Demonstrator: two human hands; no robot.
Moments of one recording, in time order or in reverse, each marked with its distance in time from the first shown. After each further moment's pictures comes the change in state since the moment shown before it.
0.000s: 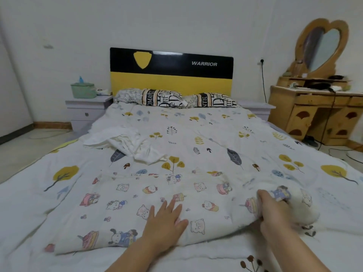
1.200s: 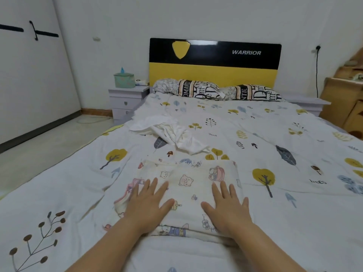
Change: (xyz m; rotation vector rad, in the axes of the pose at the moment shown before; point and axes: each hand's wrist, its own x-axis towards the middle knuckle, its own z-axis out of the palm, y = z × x) left_hand -0.030 -0.148 -0.046 0.246 0.182 -0.193; right_hand -0.098 0.084 0.133 -1.563 -0.843 -0.643
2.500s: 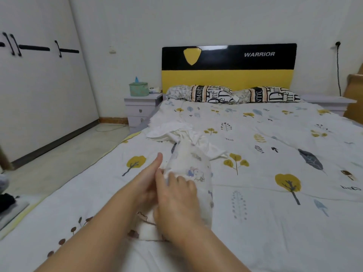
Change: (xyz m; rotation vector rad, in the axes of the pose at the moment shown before) left_hand 0.002 -0.015 -0.100 -1.687 -0.178 -0.311; right_hand -0.039 -0.164 -0.007 0.024 0.570 -0.403
